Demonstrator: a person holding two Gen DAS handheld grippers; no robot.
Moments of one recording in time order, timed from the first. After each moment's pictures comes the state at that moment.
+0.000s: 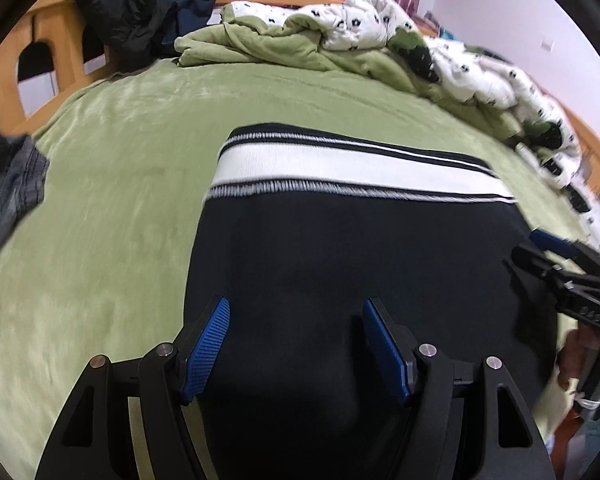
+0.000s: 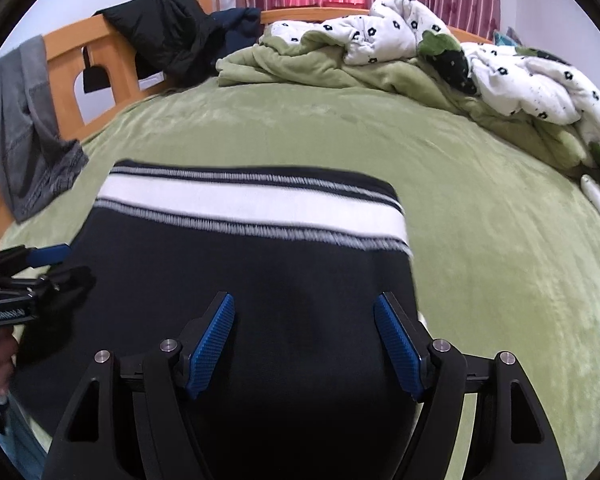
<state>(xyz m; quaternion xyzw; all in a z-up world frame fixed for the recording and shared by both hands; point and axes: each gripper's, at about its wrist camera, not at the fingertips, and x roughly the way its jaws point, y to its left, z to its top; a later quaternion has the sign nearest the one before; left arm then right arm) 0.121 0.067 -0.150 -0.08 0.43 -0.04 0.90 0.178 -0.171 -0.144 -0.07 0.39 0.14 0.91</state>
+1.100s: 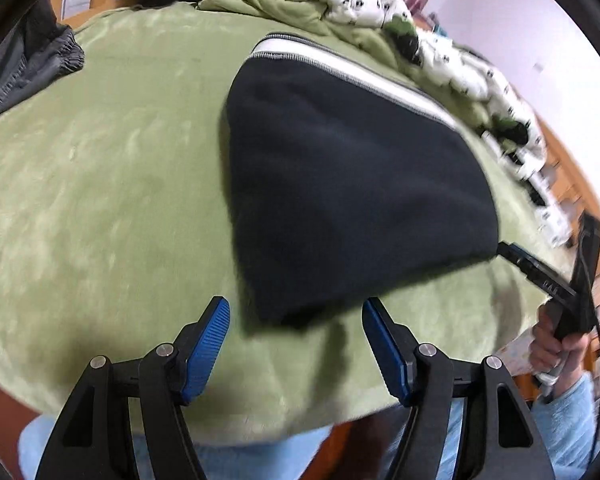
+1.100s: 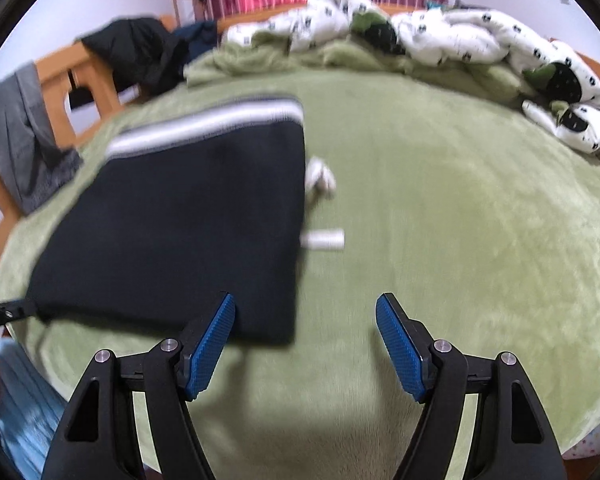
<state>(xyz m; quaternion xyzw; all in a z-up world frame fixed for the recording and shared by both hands) -0.011 0.084 -0.180 -0.15 0.48 -0.07 0.86 0.078 -0.259 -0.173 -0.01 0.42 0.10 0.90</state>
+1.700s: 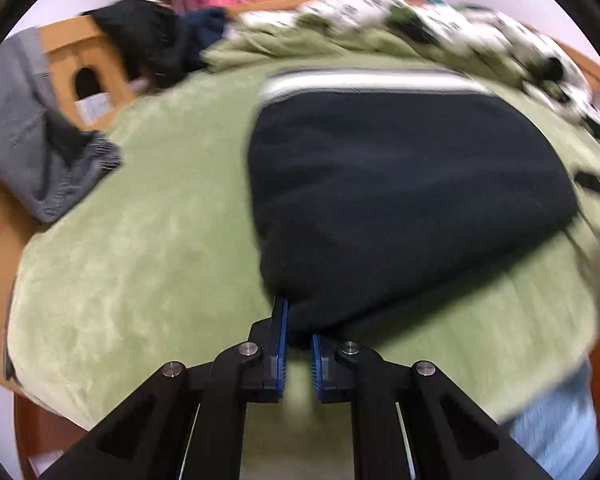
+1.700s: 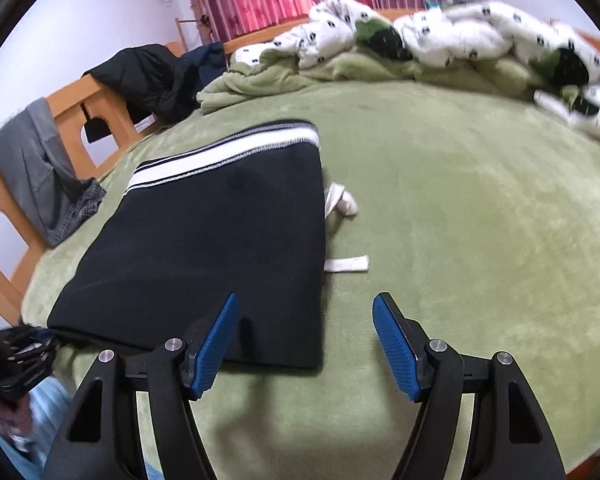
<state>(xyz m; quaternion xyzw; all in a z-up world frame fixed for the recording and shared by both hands) 0.007 0.048 -0.170 0.03 0.42 0.06 0.91 0.095 -0.263 -0.158 0.07 0.40 0.15 0.90</state>
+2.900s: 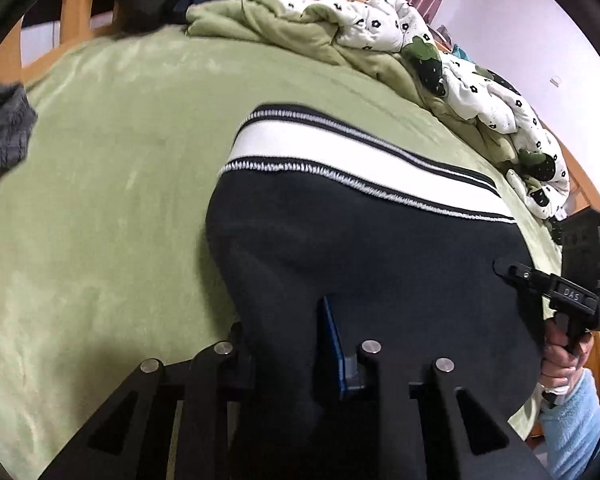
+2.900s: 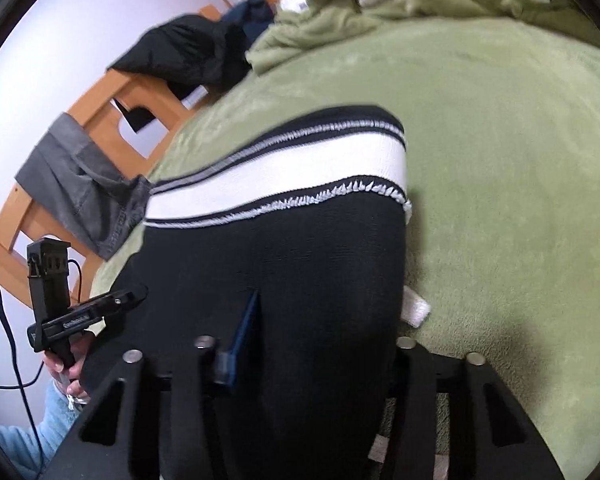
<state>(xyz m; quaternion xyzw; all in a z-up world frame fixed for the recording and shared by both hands) 0.145 0.093 -0.161 -0.14 0.45 -0.06 0.88 0.246 -0.227 -0.179 0.14 0.46 0.31 0.82</state>
